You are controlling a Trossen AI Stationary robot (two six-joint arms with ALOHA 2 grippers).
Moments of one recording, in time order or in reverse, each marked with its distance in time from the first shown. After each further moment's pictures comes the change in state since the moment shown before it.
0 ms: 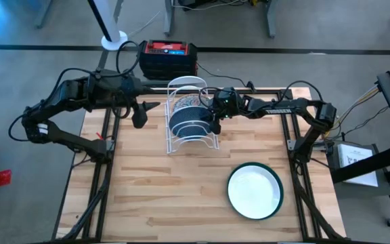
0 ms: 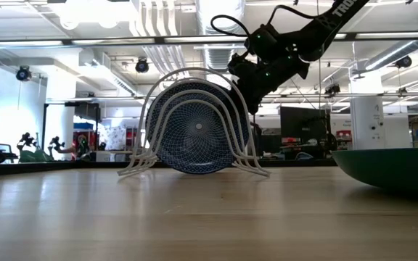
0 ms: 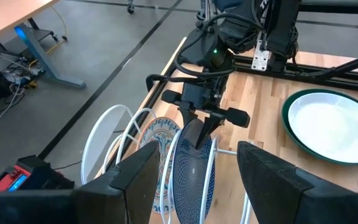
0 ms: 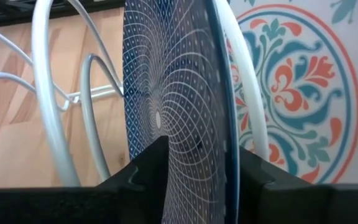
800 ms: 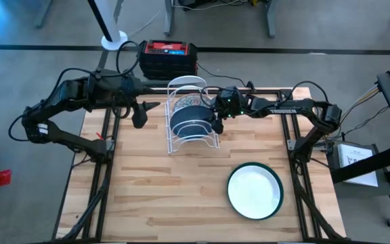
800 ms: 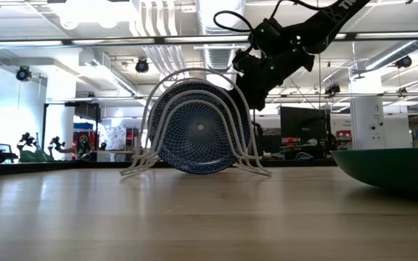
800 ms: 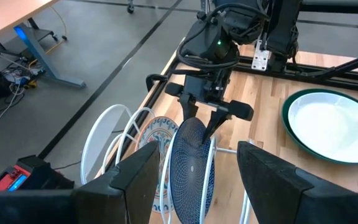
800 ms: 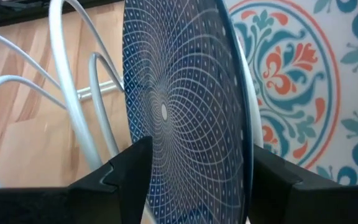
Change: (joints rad) left arm 0.000 0.000 0.000 -0.001 0.000 0.000; right arm 0.004 -0.059 -0.002 -0.099 0.030 0.041
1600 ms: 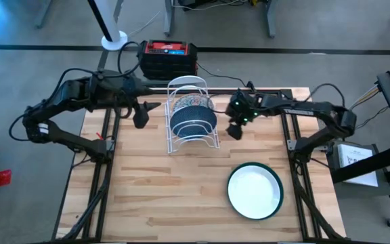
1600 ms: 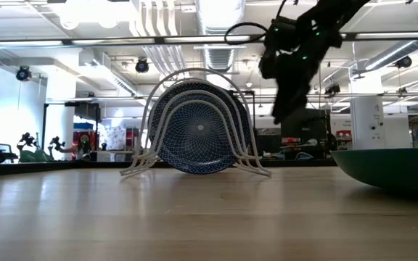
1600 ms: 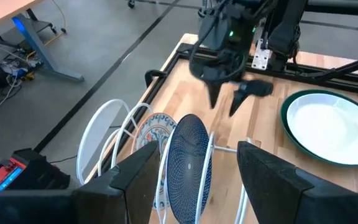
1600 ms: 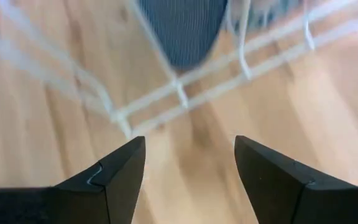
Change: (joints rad) left arm 0.000 0.011 -0.001 -0.006 0.001 -0.034; right arm 0.001 -0.196 0.000 -0.642 0.045 0.045
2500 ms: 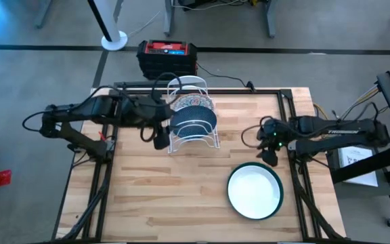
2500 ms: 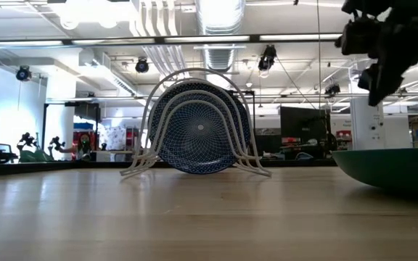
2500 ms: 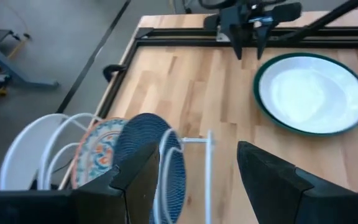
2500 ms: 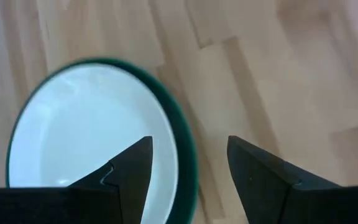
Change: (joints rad) left arm -0.224 0.187 0.000 0.074 -0.080 0.016; right arm 0.352 -0.609 -0.349 -0.242 0.011 0.328
